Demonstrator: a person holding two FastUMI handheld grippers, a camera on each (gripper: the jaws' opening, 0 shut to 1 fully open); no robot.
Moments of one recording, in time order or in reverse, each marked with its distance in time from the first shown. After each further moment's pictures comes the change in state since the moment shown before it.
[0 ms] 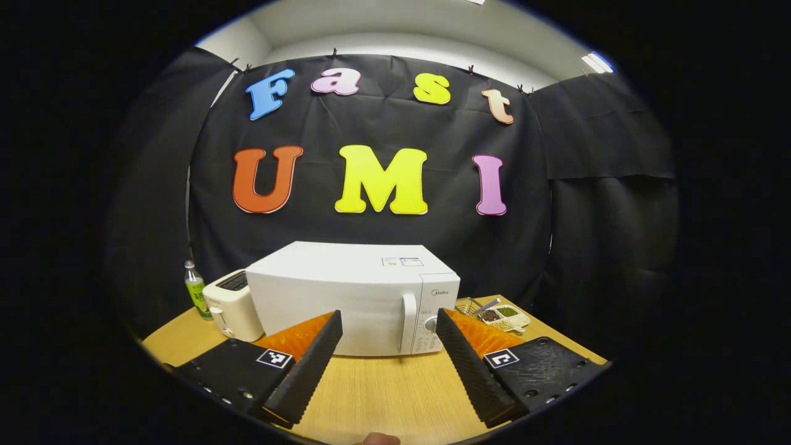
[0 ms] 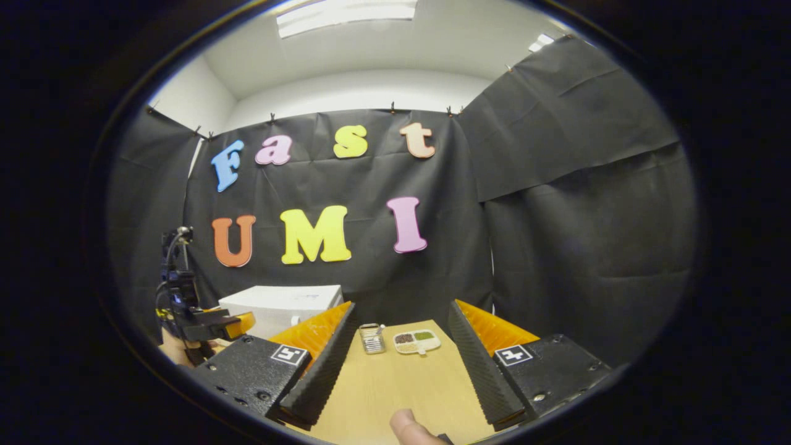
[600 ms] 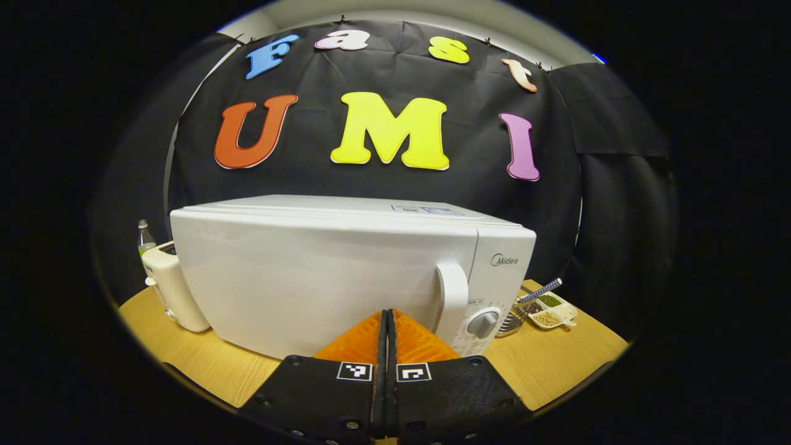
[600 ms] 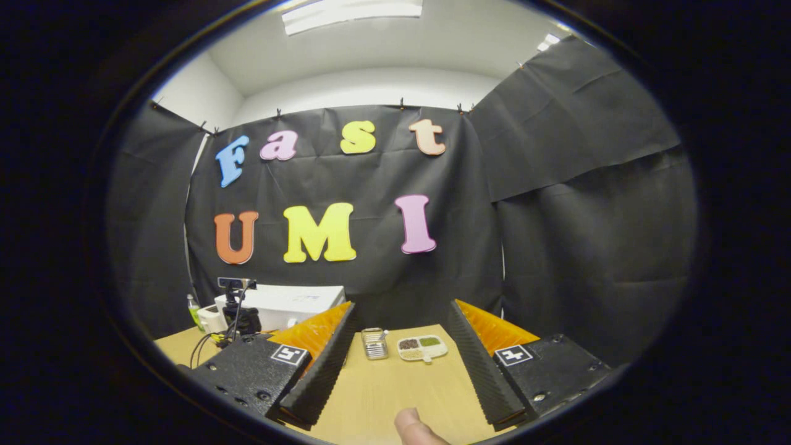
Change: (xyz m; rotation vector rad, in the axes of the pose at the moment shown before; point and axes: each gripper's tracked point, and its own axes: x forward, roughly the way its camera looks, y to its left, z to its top) left arm 0.170 0.003 -0.100 -0.056 0.079 -0.005; right arm 0.051 0.006 -0.006 -0.021 -0.006 0.036
